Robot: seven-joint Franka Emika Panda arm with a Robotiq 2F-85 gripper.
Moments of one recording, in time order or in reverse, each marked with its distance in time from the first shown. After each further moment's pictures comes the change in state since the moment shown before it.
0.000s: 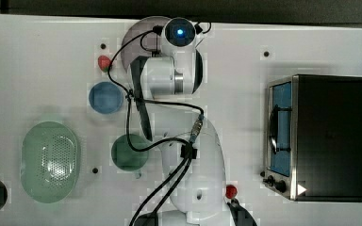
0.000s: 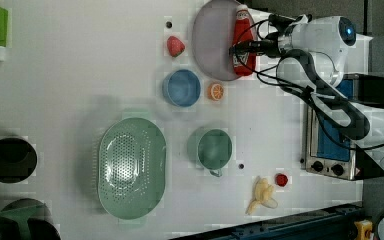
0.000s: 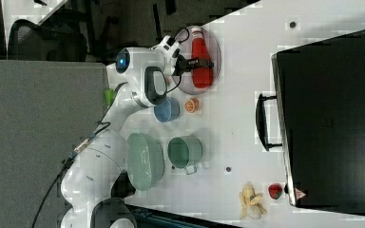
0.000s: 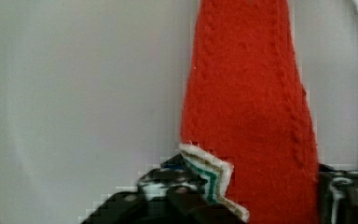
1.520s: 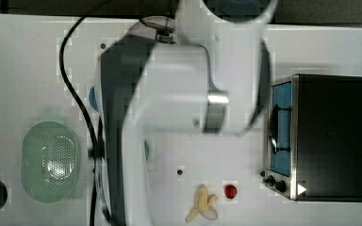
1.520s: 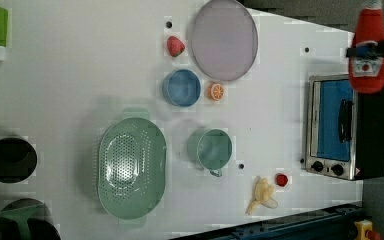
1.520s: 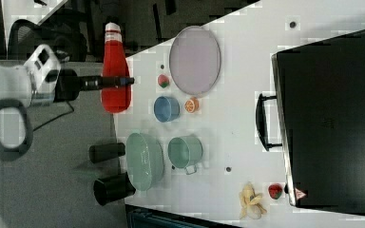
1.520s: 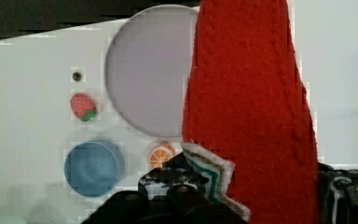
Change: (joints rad) arm -0.038 -0.730 -0.057 -0.096 0.143 -0.579 0.043
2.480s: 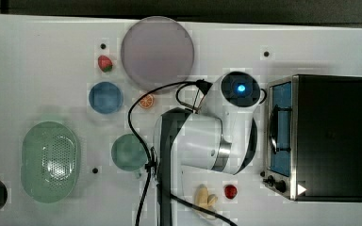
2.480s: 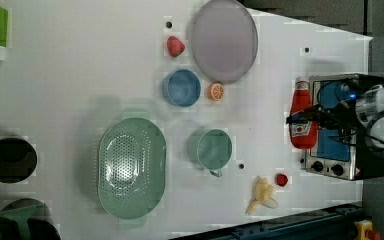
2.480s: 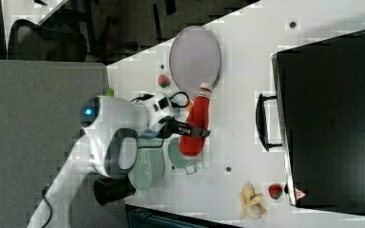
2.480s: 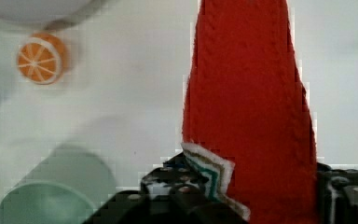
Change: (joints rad) arm -0.021 -0.013 -0.081 -0.604 0.003 0.302 0.006
